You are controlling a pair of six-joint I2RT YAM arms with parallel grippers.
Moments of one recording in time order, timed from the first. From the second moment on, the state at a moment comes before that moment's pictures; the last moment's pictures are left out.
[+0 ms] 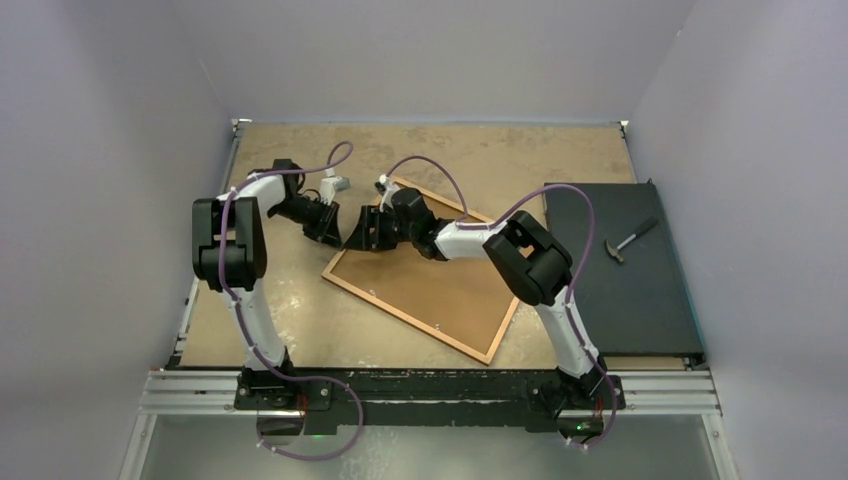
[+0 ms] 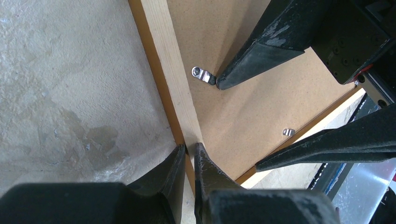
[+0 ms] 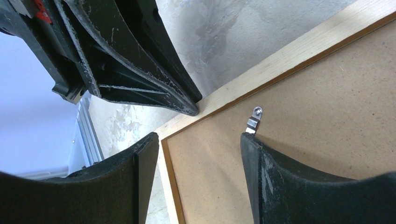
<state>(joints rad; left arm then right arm) 0.04 2.02 1.36 -0.88 0.75 0.63 0.81 2.22 1.41 0.35 -0.39 0.75</state>
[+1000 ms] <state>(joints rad) 0.04 2.00 1.34 -0.85 0.73 0.62 0.77 2.25 1.47 0.30 -0.39 0.70</state>
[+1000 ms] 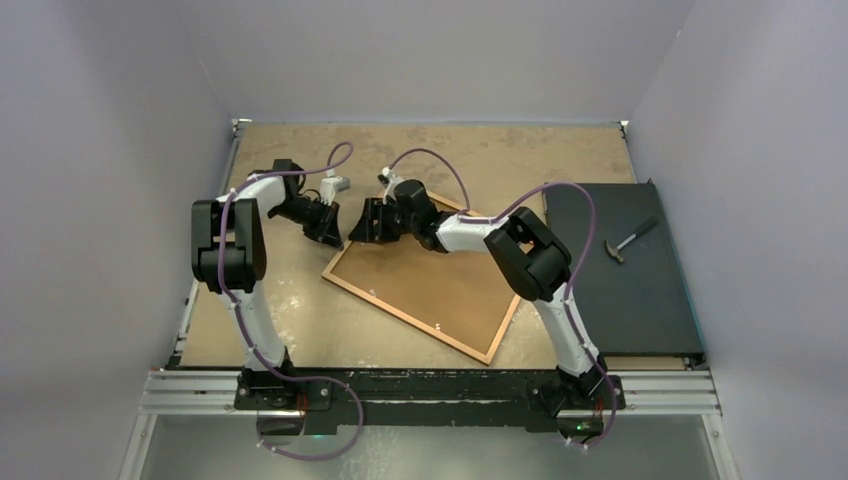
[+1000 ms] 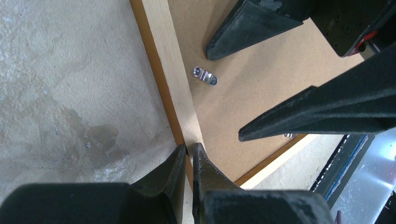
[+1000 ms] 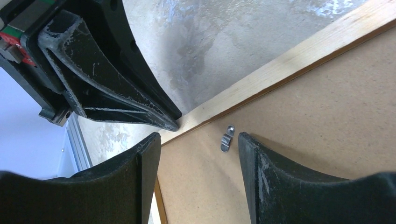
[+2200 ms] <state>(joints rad) 0.04 1.99 1.33 -0.84 0.72 0.61 0.80 2.29 1.50 0.34 -0.39 0.73</state>
